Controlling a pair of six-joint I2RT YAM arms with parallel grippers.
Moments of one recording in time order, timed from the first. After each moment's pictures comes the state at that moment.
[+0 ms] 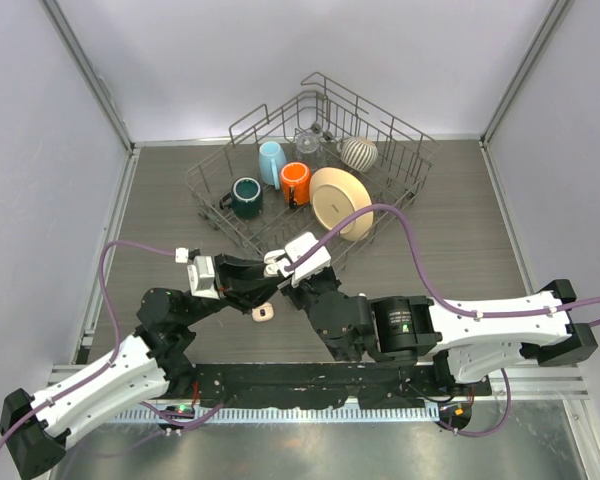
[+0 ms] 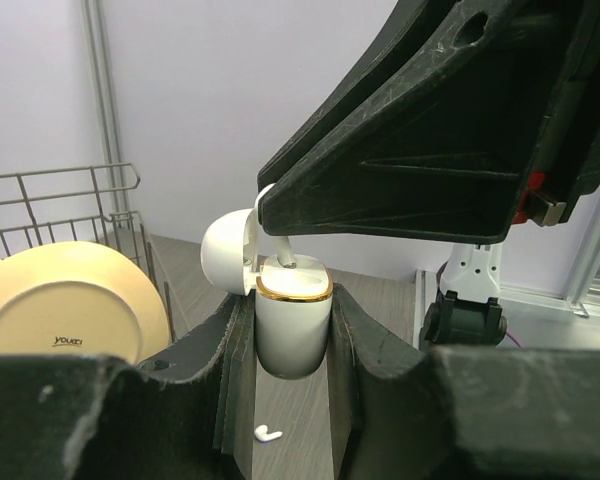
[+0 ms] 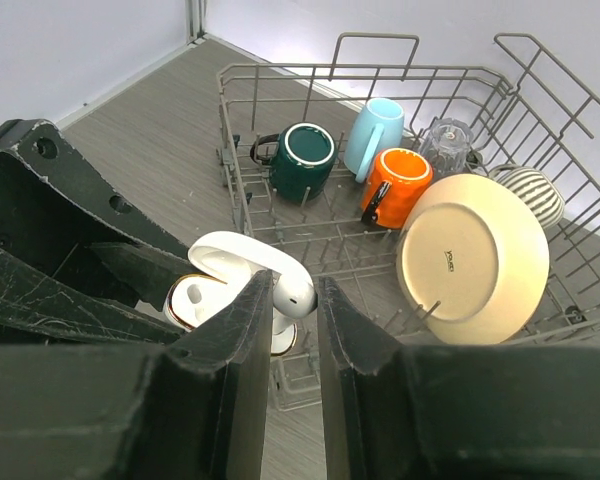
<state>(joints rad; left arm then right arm) -0.84 0.58 0.36 0.71 0.37 -0.24 1.62 1.29 1.35 -0.25 1.13 0.02</state>
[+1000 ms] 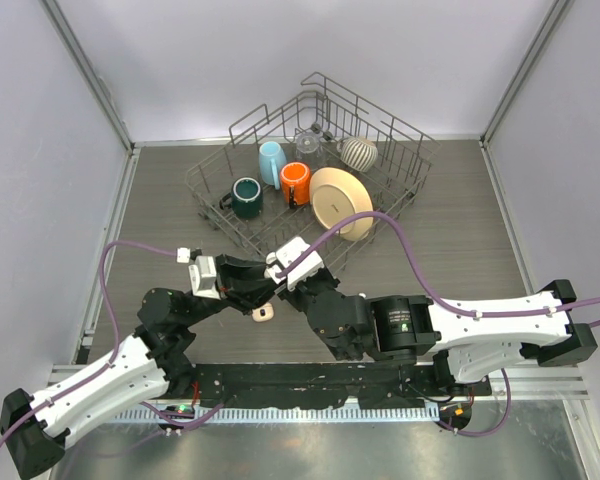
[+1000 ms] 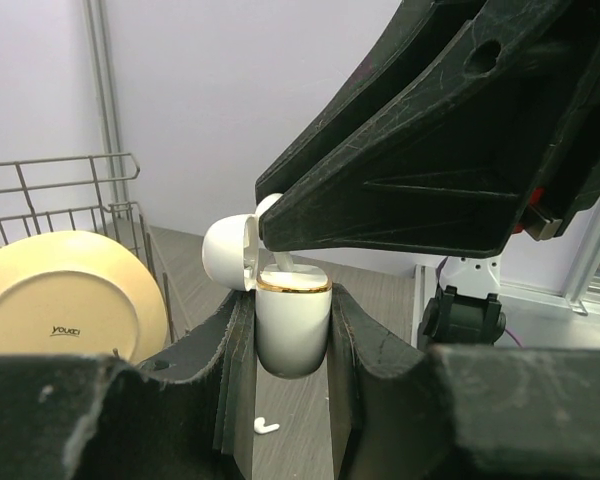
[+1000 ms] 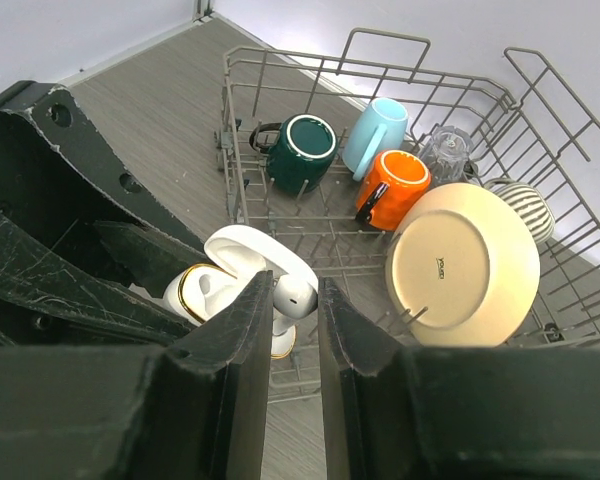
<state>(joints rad) -0.84 0.57 0.36 0.69 0.36 -0.24 1.62 1.30 1.34 -0.27 1.07 -0.05</state>
